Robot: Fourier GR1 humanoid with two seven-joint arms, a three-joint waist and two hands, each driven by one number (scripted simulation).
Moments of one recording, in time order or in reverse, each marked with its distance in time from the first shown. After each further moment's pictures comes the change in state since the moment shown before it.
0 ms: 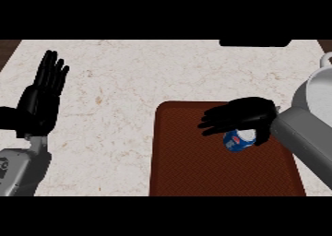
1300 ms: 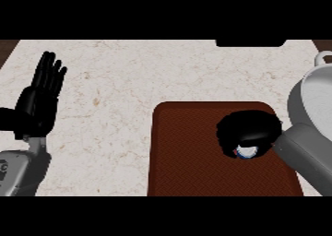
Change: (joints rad) left arm 0.013 -0.029 0.038 -0.014 -0.041 -0.017 0.022; right arm 0.150 -0.028 -0.081 -0.223 -0.014 -0.126 -0.029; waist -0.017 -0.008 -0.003
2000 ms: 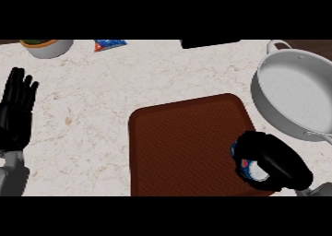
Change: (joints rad) left arm 0.119 0.046 0.094 -0.006 0.005 0.037 -0.009; right arm 0.486 -0.048 -0.196 -0.393 -0.058 -0.295 0.614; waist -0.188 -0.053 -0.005
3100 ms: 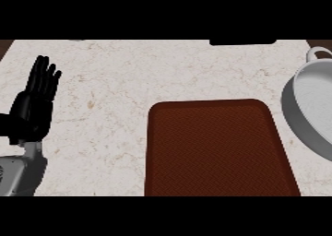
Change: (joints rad) left arm -0.082 -0.054 -0.066 -0.015 -0.026 -0.039 0.011; right arm 0.493 -0.287 -0.852 -0.411 -0.380 0.002 0.316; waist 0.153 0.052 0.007
